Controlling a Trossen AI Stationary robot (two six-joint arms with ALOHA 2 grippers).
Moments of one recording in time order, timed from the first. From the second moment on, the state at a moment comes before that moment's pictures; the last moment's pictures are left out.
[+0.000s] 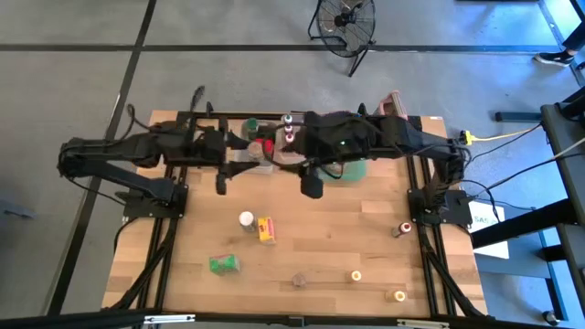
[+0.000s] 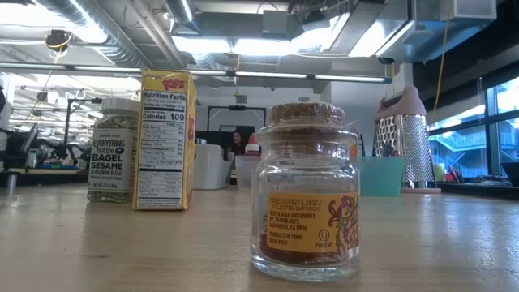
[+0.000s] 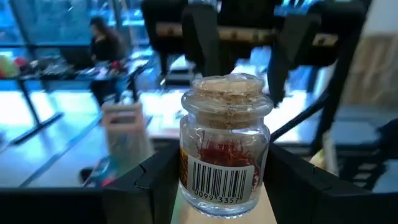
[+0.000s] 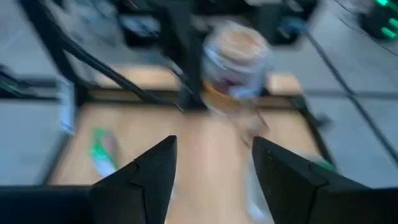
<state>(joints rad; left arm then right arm) -0.03 0.95 1.12 -0.23 -0.14 -0.02 0.11 1.87 2.36 -0.98 0.10 0.00</state>
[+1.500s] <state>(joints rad) -0.03 0.96 1.12 0.11 -0.03 0.03 0.11 1.90 2.34 -0.55 0.14 -0.03</state>
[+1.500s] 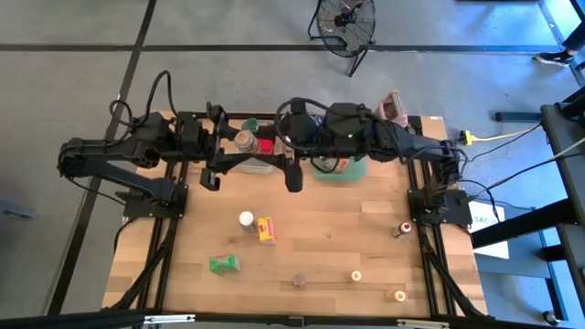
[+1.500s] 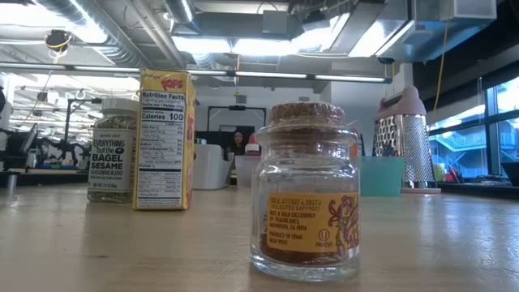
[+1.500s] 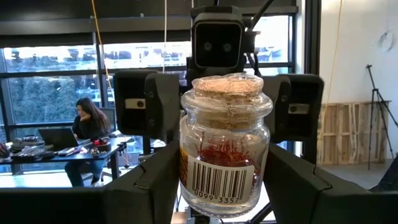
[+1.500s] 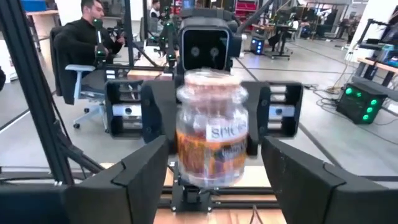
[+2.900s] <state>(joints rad) -0.03 0.96 1.11 0.07 -0.03 0.04 0.10 1.95 2.34 -0.46 0.07 -0.06</state>
